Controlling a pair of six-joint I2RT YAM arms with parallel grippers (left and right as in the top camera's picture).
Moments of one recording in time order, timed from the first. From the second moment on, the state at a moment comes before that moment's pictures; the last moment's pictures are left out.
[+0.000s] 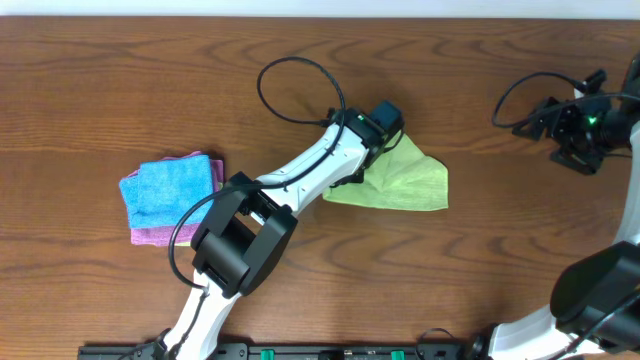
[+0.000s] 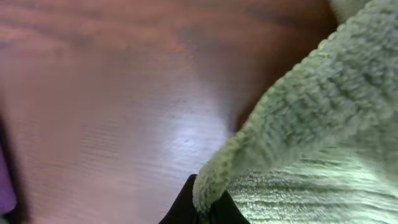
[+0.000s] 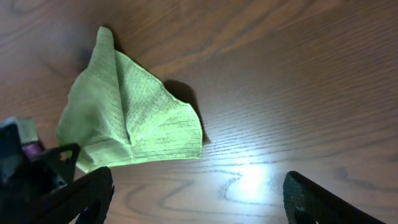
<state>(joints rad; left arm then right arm) -0.74 2.21 1.75 -1.12 -0.33 -0.74 -0.42 1.77 1.70 -1.35 -0.40 0.07</state>
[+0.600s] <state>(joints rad) -0.70 2.21 1.69 -1.21 -0.36 -0.81 -0.43 1.33 1.33 -1.15 -0.49 -0.05</state>
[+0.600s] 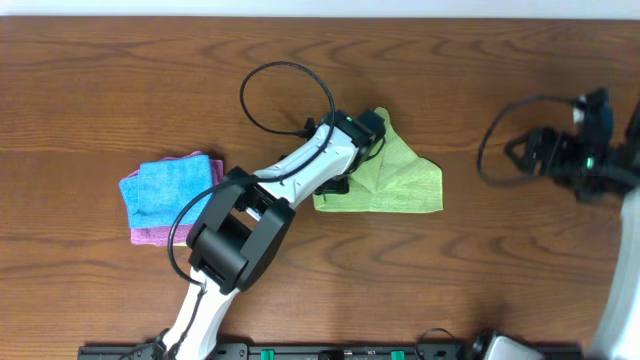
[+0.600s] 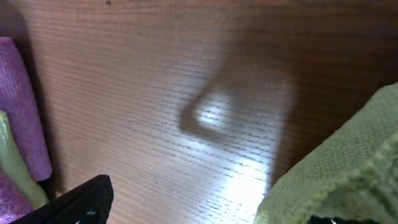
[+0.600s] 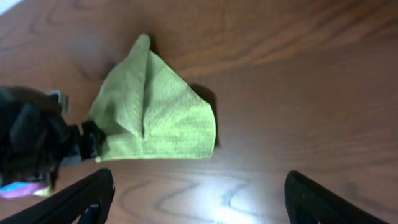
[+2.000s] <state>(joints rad) -0.70 2.12 1.60 -1.07 -0.05 -0.86 -0.44 1.46 0.71 -0.65 -0.64 0.09</state>
